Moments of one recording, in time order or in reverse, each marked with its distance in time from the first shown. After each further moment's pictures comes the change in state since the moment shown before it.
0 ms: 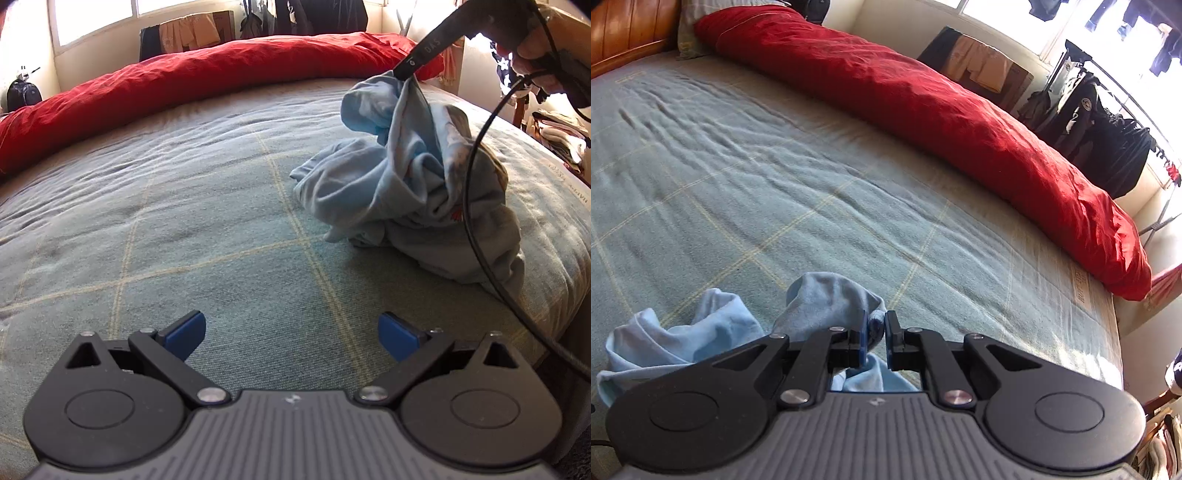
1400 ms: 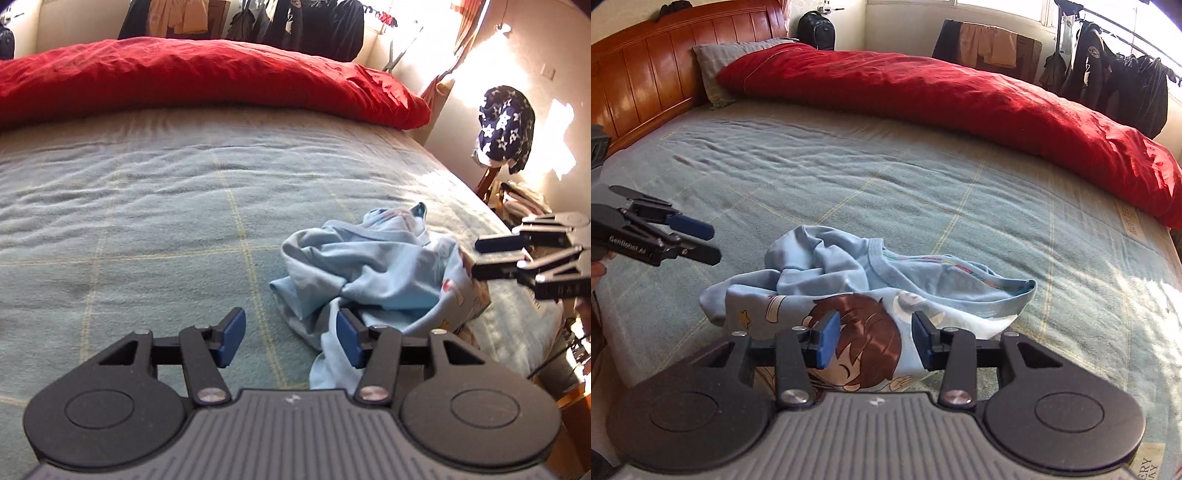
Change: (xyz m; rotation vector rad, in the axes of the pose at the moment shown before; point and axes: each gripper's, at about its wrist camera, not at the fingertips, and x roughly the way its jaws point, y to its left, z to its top) left arm 0.044 0.055 0.116 -0.185 0.001 -0.297; right arm -0.046 -0.020 -0.088 0.183 -0.048 0.292
